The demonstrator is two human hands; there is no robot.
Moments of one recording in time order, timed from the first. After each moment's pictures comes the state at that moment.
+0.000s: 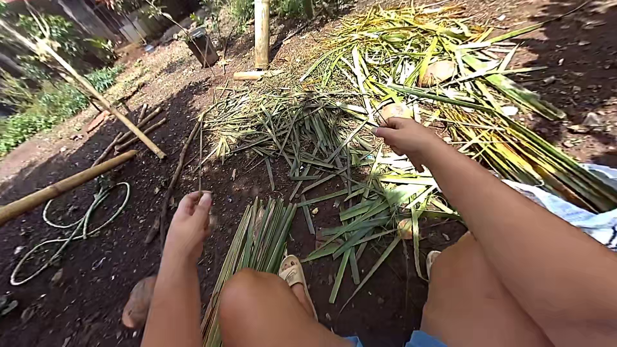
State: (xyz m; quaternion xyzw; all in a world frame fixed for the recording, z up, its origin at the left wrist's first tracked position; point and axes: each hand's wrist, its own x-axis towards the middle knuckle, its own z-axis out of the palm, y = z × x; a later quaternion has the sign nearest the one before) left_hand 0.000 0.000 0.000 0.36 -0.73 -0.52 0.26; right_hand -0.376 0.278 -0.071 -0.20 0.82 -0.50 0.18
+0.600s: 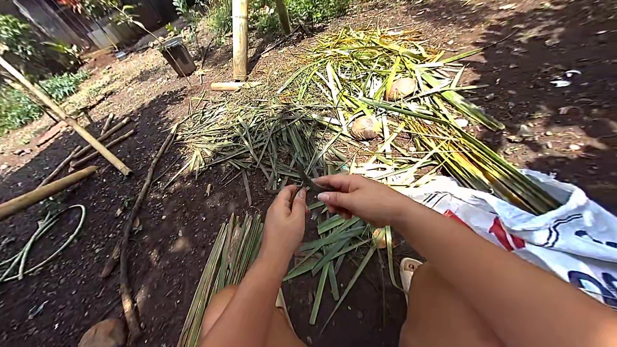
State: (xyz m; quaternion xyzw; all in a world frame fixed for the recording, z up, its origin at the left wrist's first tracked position) left_hand -0.153 0.128 -0.055 0.18 -0.84 -0.49 0.17; right_hand -0.279 0.281 -0.041 -0.35 0.66 -0.54 0.38
